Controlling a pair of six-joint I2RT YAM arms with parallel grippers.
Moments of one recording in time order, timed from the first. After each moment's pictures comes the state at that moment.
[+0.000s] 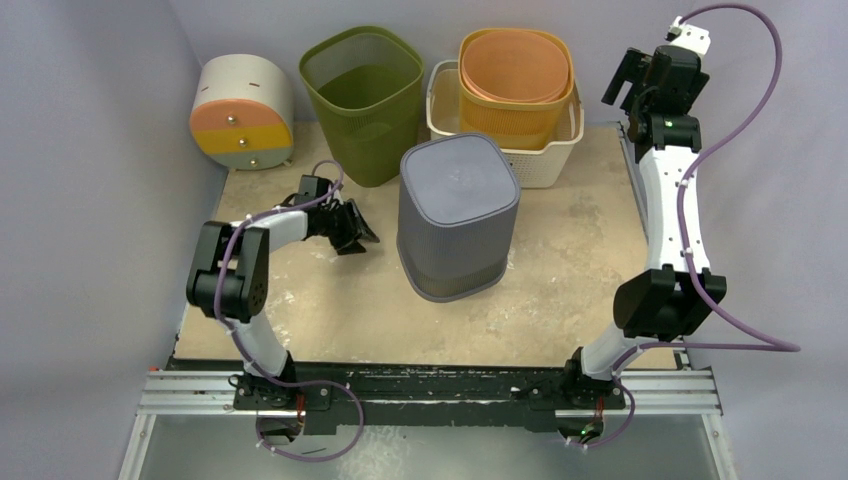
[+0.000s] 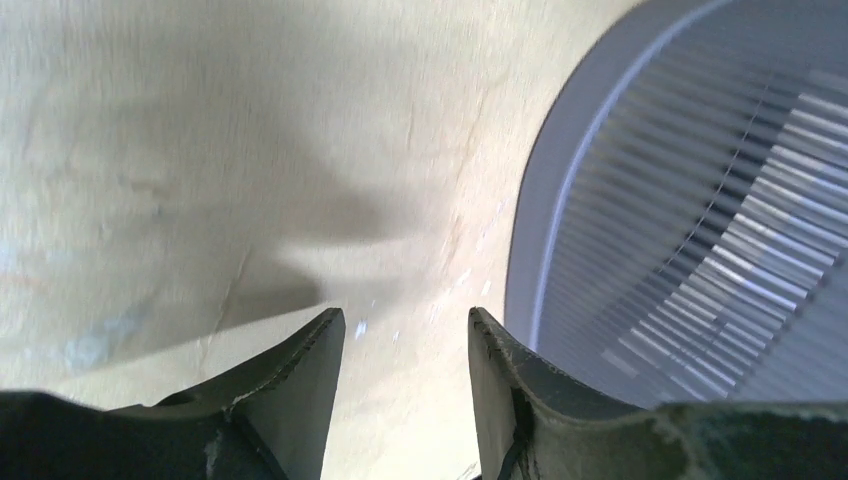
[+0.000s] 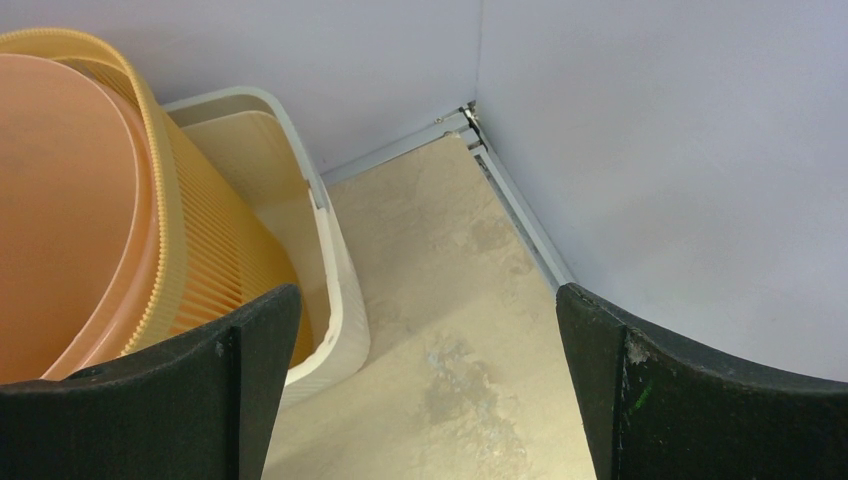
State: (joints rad) left arm -0.15 1.73 0.95 -0.30 0.48 -0.61; right arm -0.13 1.65 1.86 -0.53 0.32 0.15
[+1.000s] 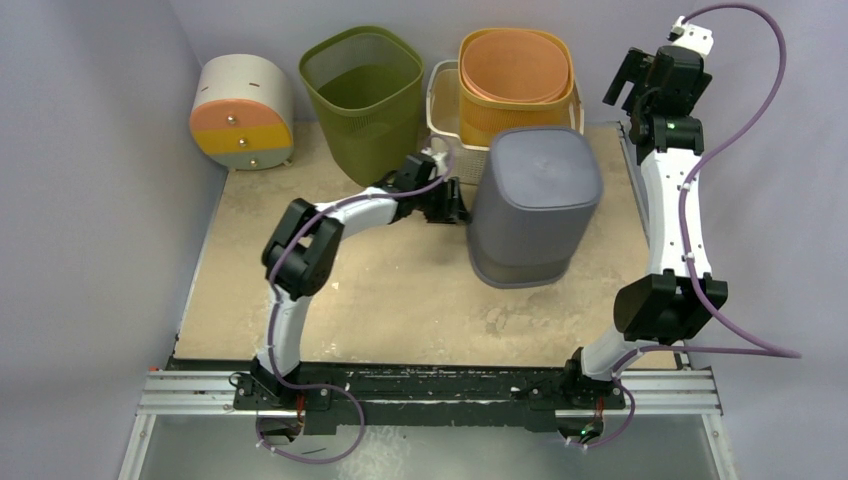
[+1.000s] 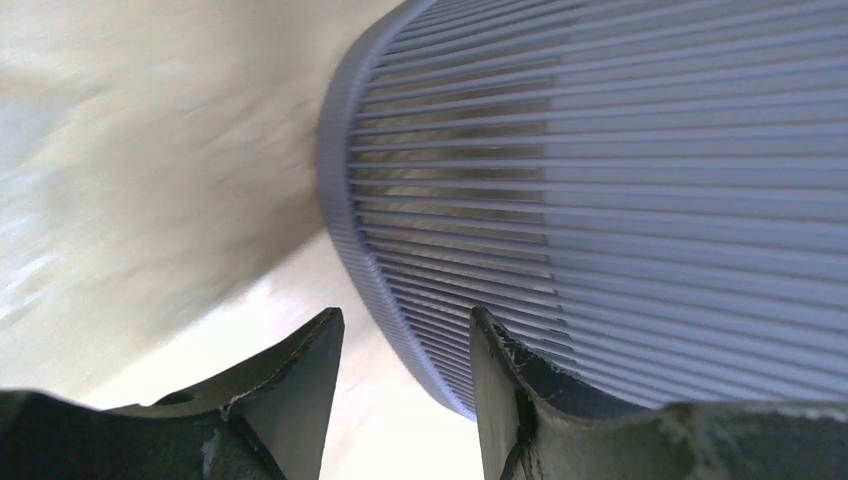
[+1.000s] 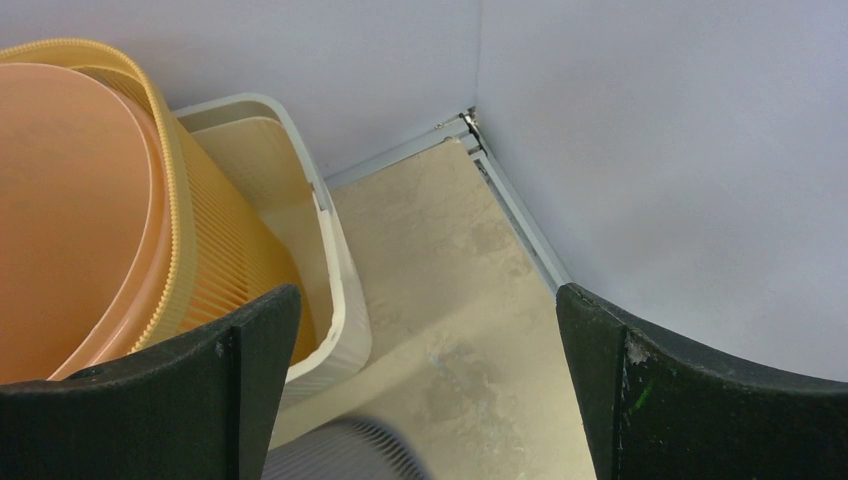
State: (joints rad) left arm -0.61 2.13 1.52 -0.08 0.41 -0.61; right arm -0.13 1.63 1.86 -0.54 0.32 0.15
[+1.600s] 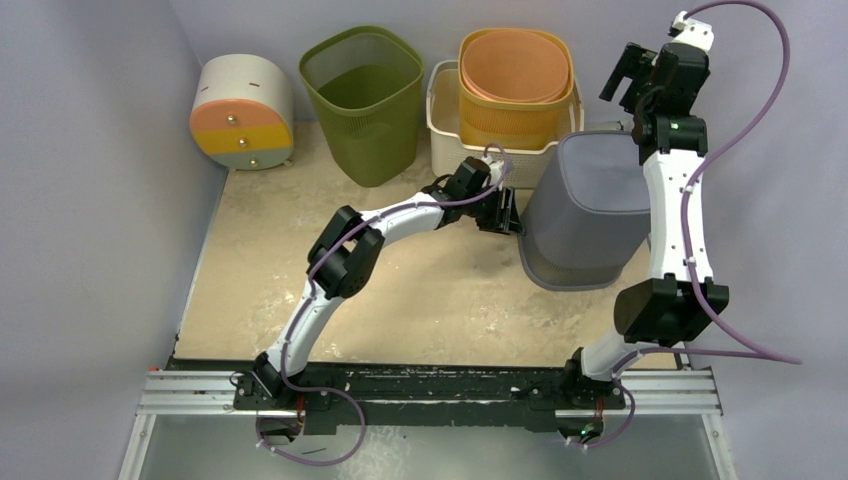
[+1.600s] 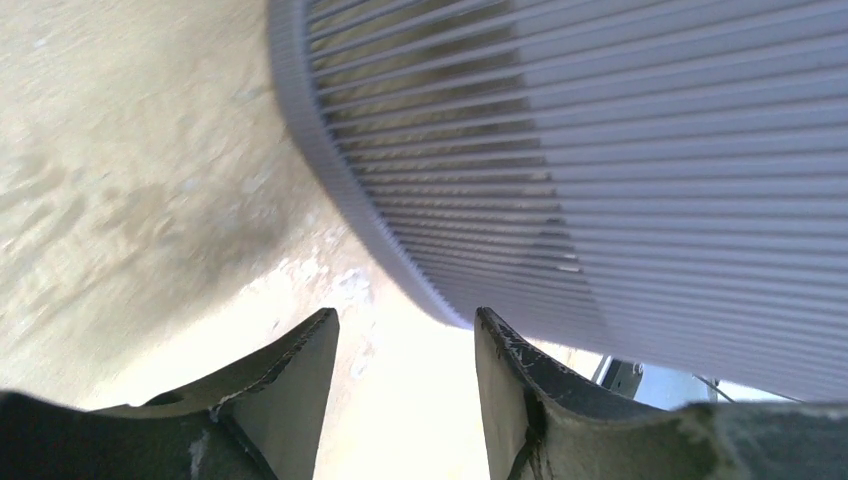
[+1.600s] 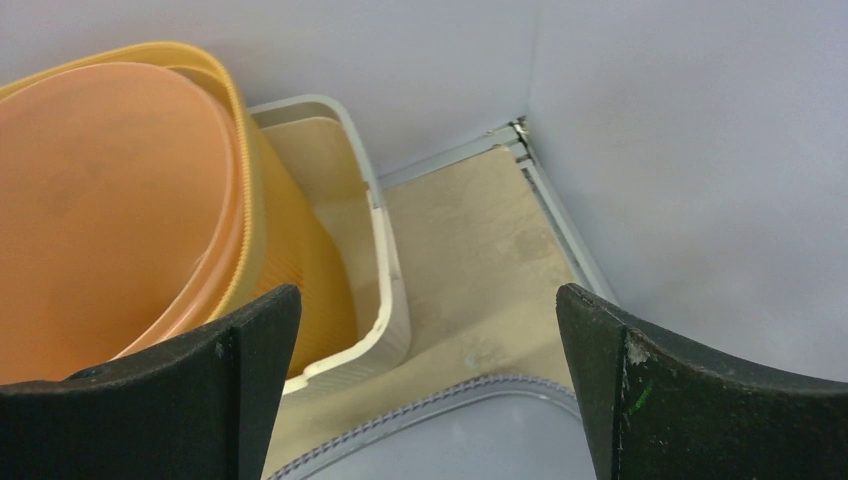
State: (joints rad) left arm -0.77 2.37 1.89 -0.14 0.51 -0.64; right arm -0.12 1.60 1.87 -0.54 0.21 0.17
